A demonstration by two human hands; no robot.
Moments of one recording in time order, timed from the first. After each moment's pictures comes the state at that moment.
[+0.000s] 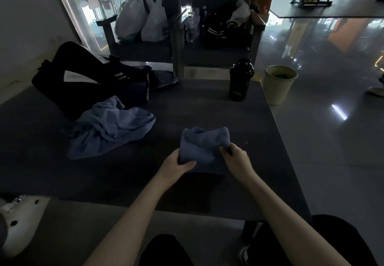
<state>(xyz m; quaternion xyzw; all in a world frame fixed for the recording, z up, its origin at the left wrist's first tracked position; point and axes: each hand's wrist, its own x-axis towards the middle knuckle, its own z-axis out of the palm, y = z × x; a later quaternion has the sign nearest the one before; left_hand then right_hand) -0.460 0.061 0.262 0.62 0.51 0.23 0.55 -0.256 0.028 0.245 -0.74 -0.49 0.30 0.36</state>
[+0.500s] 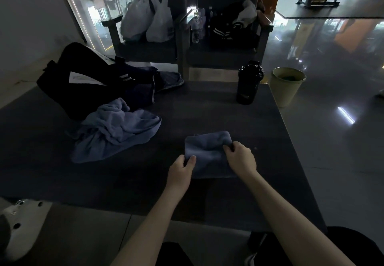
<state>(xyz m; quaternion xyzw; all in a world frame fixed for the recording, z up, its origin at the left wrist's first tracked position) -0.446 0.062 0.249 0.57 0.60 0.31 0.47 -0.268 0.061 0.254 -0.81 -0.47 0.23 0.27</state>
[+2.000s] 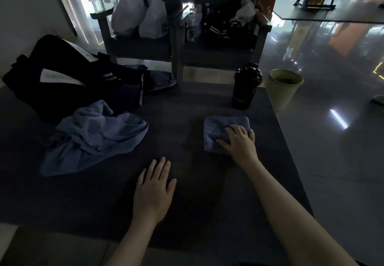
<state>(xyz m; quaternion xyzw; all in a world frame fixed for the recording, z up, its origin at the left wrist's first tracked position) -0.473 0.083 0.195 0.78 0.61 0.09 0.06 -0.201 0.144 0.229 -0.76 -0.64 0.00 0.12</state>
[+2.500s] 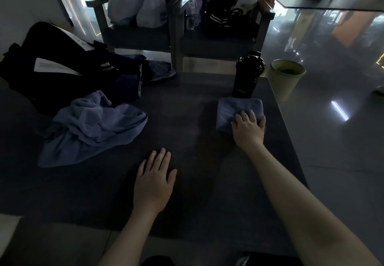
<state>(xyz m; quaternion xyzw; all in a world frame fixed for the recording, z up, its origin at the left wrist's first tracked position) -0.473 0.083 0.199 0.78 0.61 0.08 0.07 -0.188 0.157 0.233 -0.81 -0.58 0.01 0.04</state>
